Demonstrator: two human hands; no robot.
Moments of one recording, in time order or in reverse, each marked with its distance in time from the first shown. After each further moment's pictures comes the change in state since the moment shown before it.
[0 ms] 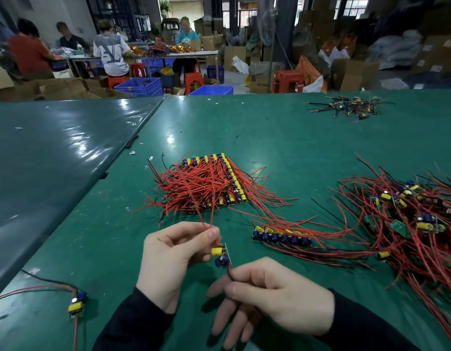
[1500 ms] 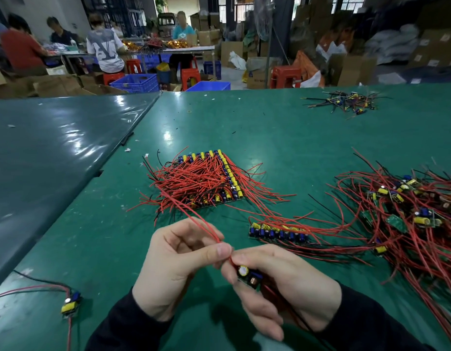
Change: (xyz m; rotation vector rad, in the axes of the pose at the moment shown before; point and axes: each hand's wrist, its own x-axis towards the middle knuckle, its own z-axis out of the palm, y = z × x) left_hand -0.008 0.001 0.002 -0.074 -0.344 0.111; right_hand -0.005 -0.006 -0.001 0.326 -0.046 -0.141
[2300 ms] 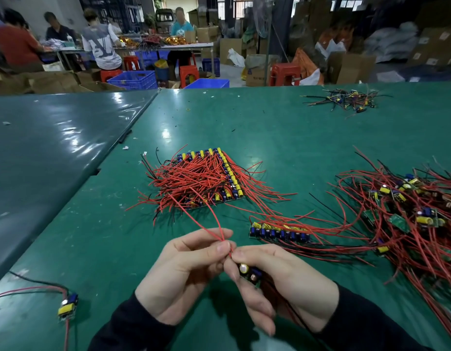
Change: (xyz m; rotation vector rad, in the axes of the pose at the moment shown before) left_hand 0.000 -0.003 0.002 -0.225 0.070 -0.371; right_hand 0.006 0.005 -0.003 -0.062 0.103 0.000
